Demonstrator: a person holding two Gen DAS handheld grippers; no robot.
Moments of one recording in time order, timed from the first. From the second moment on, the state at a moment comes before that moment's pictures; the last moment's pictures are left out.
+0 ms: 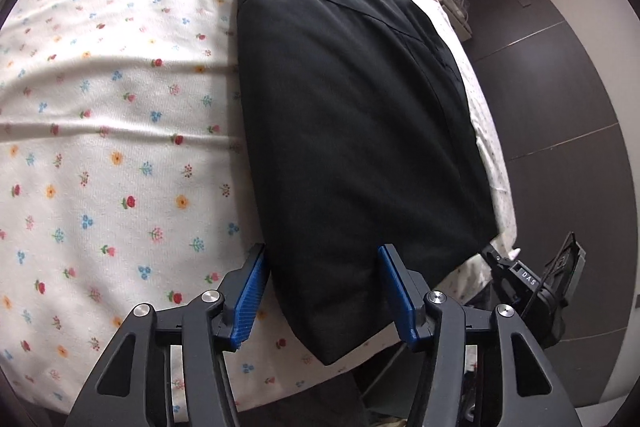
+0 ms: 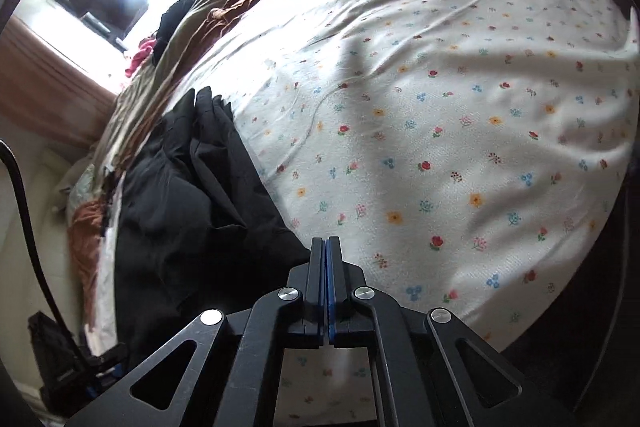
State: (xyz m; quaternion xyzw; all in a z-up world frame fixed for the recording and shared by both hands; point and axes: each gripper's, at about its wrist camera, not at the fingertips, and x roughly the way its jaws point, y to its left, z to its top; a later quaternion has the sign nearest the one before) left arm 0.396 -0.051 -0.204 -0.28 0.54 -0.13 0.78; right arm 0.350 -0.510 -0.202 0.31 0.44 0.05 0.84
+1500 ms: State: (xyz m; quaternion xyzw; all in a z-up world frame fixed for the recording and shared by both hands) left arm 0.387 -0.054 -0.183 -0.22 0.52 -0.15 0.81; right arm 0.369 -0.487 -0.213 0.30 0.48 0.13 0.81
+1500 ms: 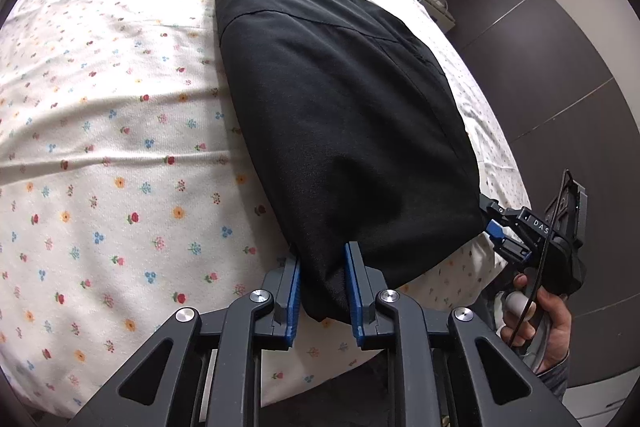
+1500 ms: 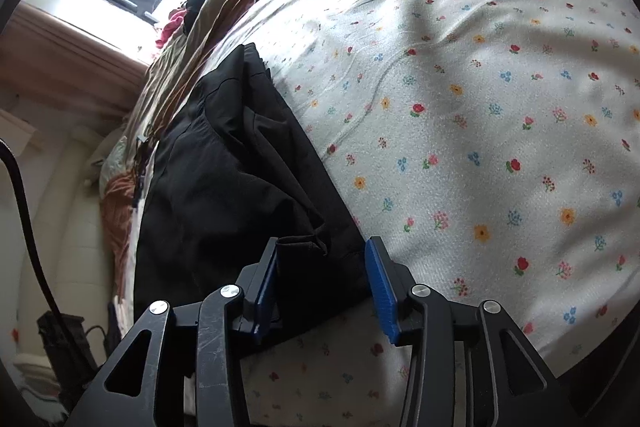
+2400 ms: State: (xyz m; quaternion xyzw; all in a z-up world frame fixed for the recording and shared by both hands) left arm 0.365 0.004 -0.160 -0.12 0.51 -0.16 0.84; right arm 0.286 -0.434 -0.210 0.29 0.50 0.20 0.79
